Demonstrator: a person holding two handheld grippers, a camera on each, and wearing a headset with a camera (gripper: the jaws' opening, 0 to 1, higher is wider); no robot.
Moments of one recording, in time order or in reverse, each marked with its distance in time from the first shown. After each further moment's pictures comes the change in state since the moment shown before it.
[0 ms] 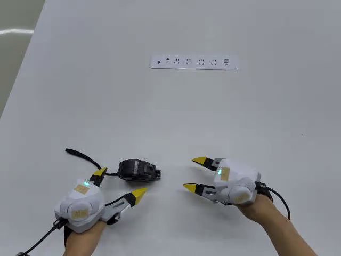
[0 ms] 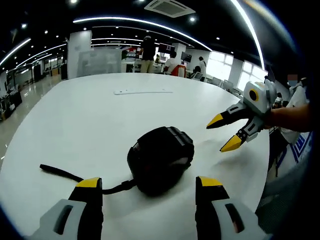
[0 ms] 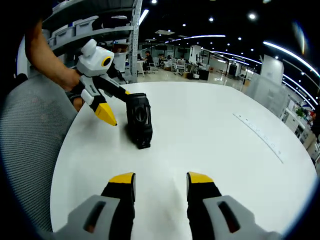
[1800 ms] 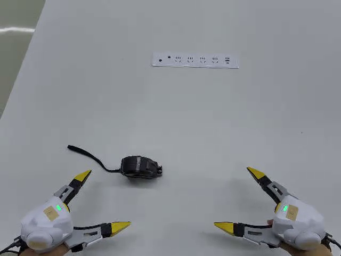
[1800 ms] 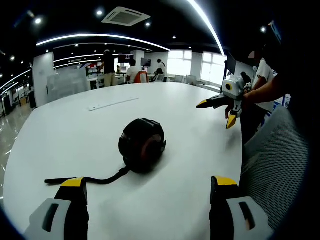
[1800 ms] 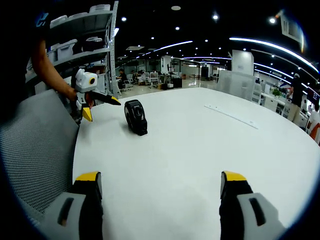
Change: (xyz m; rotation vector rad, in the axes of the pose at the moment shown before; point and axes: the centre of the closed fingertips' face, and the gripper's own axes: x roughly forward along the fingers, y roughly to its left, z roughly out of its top) left arm -0.051 -0.007 -0.013 0.240 -0.086 -0.235; right arm -0.092 0.022 -0.042 0.195 -0.125 -0.166
